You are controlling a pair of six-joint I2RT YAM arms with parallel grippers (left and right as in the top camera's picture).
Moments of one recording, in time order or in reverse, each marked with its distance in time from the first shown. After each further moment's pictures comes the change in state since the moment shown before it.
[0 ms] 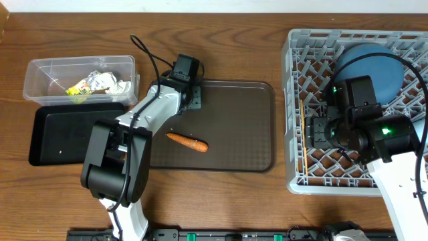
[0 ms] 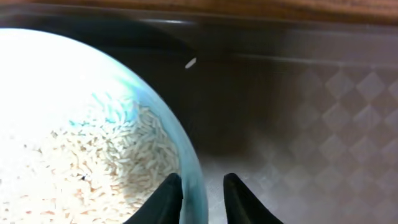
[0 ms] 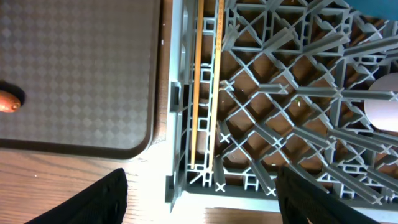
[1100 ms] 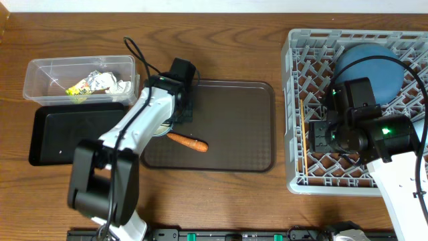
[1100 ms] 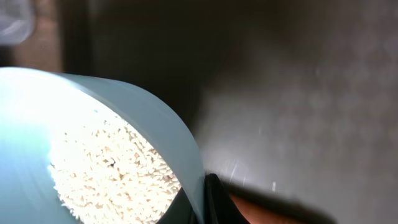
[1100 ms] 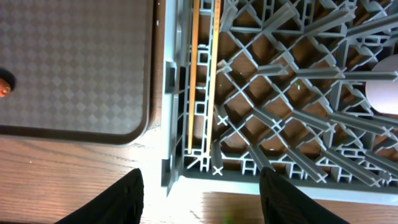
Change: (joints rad) left arm -0.005 -0.158 0.005 -0.386 -0.071 0.004; right arm 0.000 0.000 0.000 -0.055 0.000 0.000
